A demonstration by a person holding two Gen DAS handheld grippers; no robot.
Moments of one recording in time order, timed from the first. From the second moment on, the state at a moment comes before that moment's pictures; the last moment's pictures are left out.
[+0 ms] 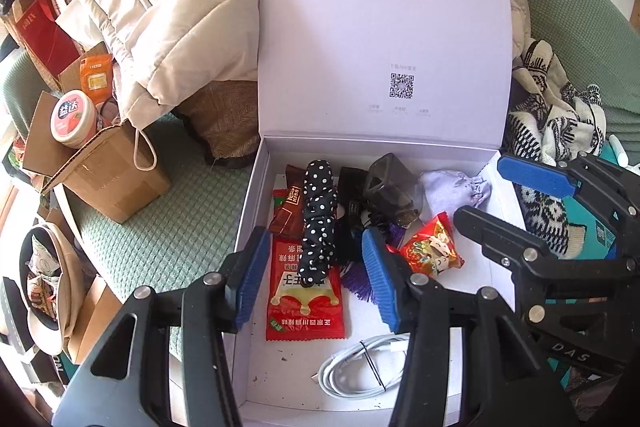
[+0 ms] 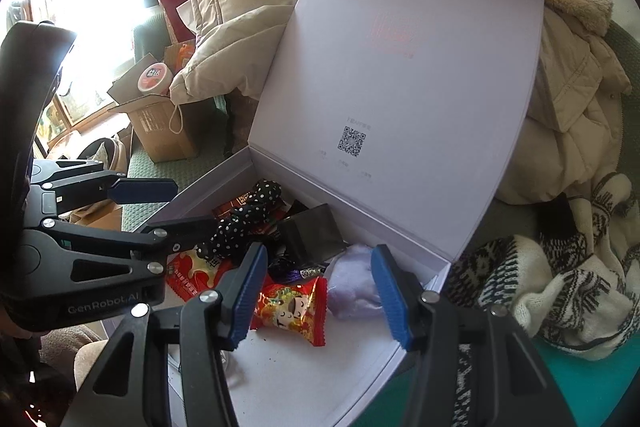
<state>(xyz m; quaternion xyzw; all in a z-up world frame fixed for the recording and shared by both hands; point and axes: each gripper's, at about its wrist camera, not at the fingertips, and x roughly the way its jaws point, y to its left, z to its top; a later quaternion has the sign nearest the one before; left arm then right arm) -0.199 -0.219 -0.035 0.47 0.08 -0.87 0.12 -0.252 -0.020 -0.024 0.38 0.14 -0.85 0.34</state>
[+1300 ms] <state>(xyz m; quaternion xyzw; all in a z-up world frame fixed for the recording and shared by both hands) -0.034 -0.137 0.092 0.40 0.07 -0.90 0.19 -0.123 0.032 0.067 0.30 0.13 -0.88 0.34</state>
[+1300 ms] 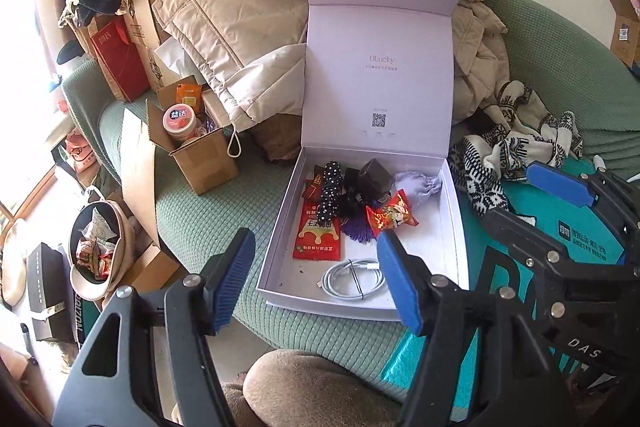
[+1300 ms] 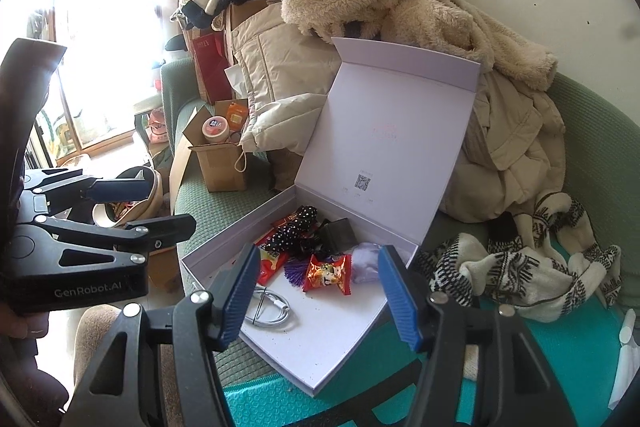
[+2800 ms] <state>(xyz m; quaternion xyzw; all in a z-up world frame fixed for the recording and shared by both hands) 0.036 -0.104 0.093 0.41 0.09 -0.89 0.21 -0.073 0.054 0.066 0.30 0.13 -0.89 0.33</state>
